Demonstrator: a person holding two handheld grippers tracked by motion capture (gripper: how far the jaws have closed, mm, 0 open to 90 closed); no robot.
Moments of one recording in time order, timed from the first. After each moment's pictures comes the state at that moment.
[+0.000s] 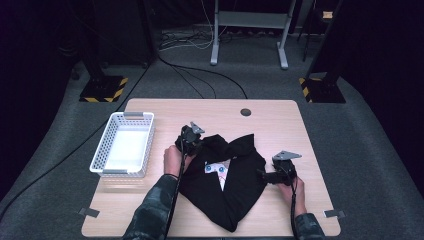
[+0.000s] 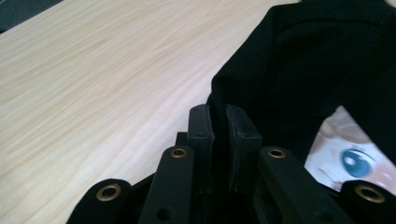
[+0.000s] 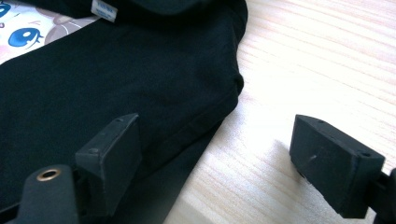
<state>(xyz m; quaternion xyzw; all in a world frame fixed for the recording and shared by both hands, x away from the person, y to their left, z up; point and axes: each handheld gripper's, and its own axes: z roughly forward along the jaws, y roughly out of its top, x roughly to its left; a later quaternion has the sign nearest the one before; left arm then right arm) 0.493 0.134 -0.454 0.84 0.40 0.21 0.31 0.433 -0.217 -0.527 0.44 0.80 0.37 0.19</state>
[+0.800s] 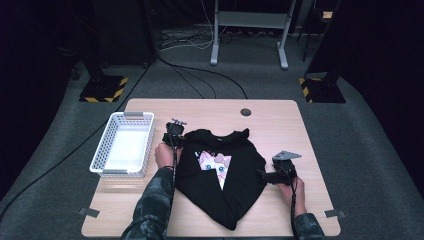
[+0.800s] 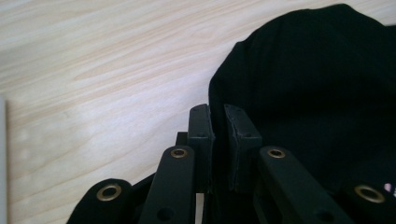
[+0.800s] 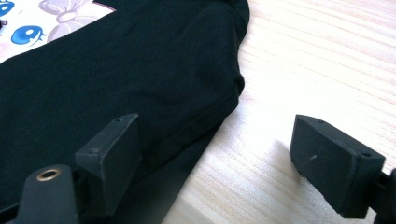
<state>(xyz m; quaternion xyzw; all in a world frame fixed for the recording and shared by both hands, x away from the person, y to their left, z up) 0.537 0.177 -0.494 0.77 0.54 0.22 0.26 0.433 -0.217 -0.527 0.44 0.80 0.37 0.19</state>
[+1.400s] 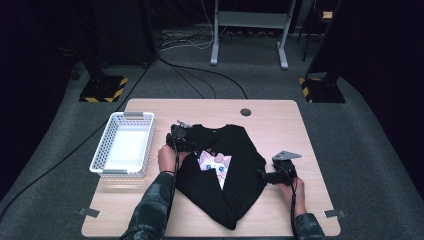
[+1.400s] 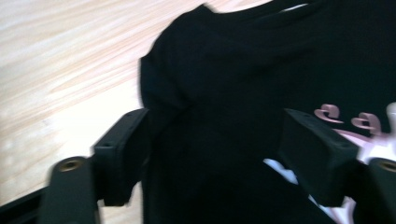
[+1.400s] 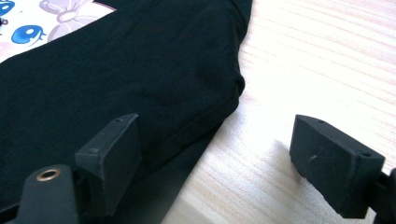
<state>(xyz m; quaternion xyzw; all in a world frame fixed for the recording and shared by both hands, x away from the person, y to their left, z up) 0.510 0.154 -0.477 0.80 0.49 0.22 0.28 0.433 -0.217 -0.527 0.44 0.80 0.37 0.19</state>
